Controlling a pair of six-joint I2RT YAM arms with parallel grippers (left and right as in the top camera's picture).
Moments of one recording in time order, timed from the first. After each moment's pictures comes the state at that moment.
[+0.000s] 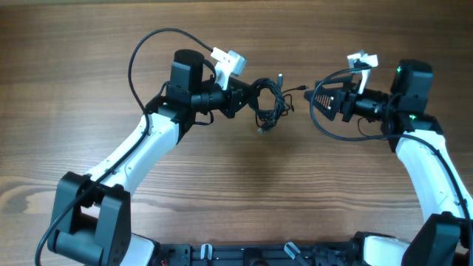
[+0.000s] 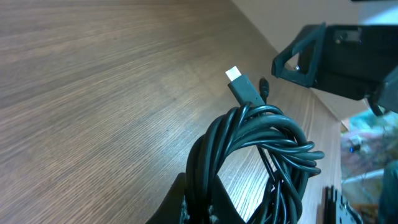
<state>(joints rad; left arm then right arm) -0.36 1.63 1.03 -0.01 0.78 -0.13 -0.12 1.43 0.89 -0.16 -1.19 0.02</state>
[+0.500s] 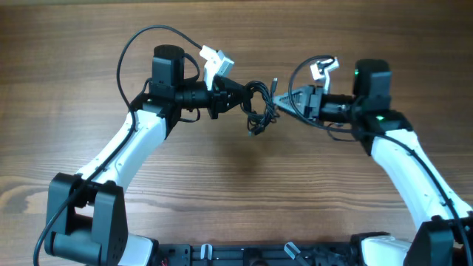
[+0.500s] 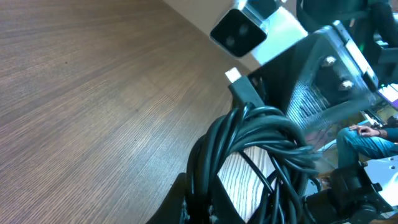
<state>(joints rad) -0.25 1.63 1.03 -0.01 1.08 0.01 0.11 1.43 0.89 -0.16 -1.08 0.71</state>
